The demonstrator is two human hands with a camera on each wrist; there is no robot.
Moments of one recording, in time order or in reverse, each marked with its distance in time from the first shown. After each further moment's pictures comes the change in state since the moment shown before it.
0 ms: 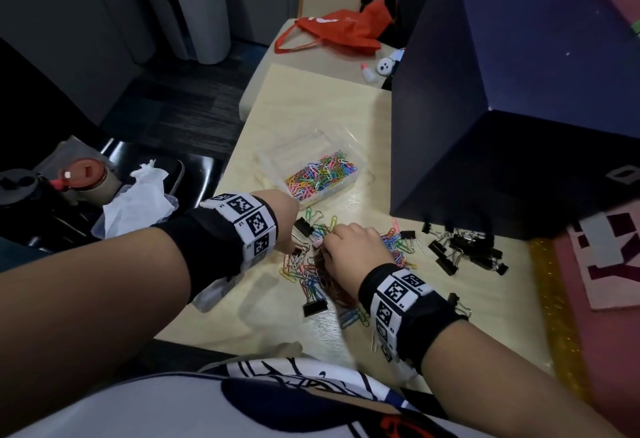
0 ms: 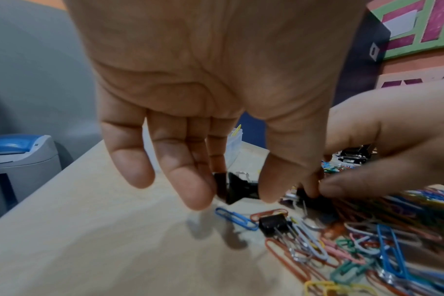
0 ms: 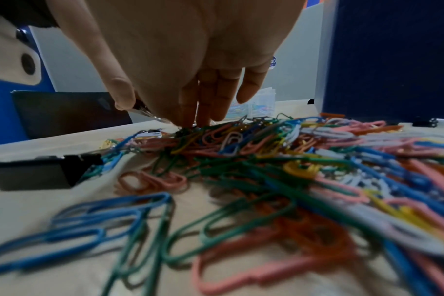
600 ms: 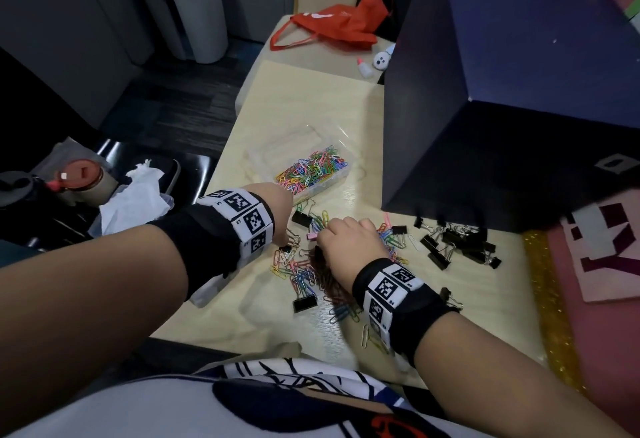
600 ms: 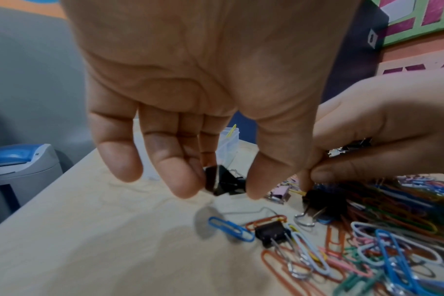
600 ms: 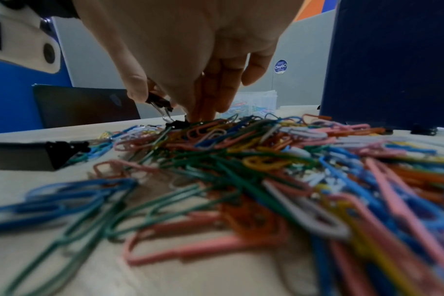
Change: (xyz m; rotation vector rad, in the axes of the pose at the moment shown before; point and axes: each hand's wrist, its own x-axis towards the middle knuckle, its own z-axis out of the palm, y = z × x) left_hand 0.006 0.009 -0.005 0.015 0.043 -0.046; right_hand -0.006 0.009 -0.006 -0.051 0.005 -0.037
